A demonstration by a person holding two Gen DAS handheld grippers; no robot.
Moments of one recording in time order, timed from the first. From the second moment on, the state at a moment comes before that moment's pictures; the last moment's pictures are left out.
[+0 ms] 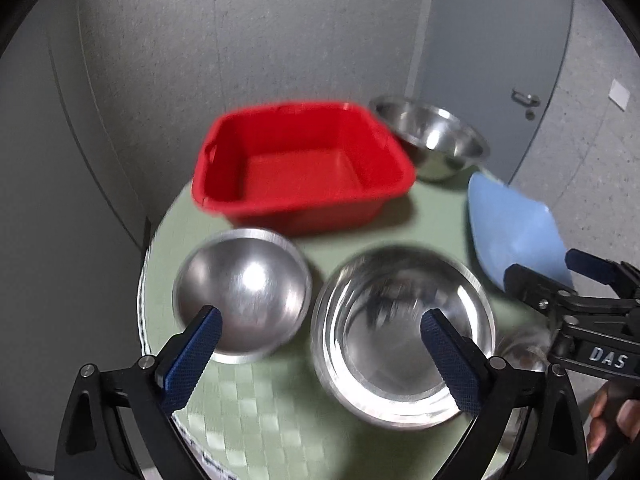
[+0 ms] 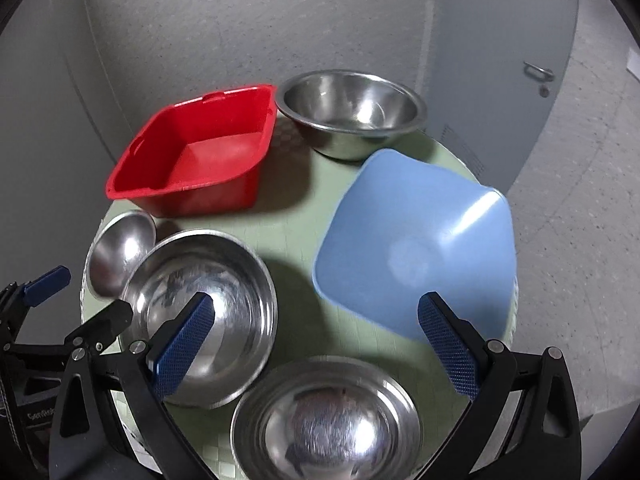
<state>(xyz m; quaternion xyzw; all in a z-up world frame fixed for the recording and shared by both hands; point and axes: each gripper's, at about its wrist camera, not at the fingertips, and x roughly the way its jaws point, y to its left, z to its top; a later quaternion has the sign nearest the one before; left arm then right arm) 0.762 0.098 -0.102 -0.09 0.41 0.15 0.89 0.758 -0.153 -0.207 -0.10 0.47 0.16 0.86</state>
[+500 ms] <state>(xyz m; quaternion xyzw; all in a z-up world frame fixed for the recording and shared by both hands) 0.956 0.108 -0.056 -0.01 0.41 0.08 0.91 0.899 -0.188 -0.156 0.00 0.44 0.15 0.88</state>
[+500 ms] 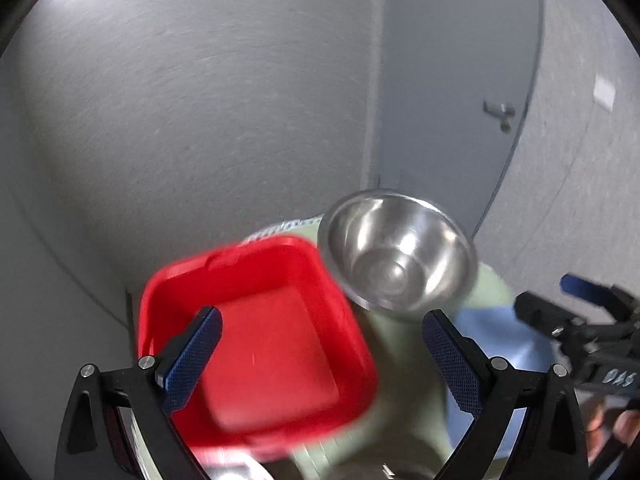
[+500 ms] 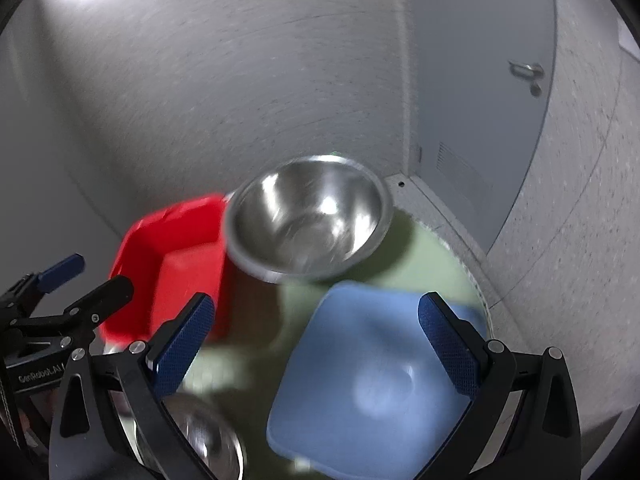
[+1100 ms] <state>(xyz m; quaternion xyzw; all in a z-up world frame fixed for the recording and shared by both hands) 1.173 0.125 -0.195 0.06 0.55 -0.01 0.84 1.051 -0.221 -0.258 0.12 0.57 0.09 0.81</state>
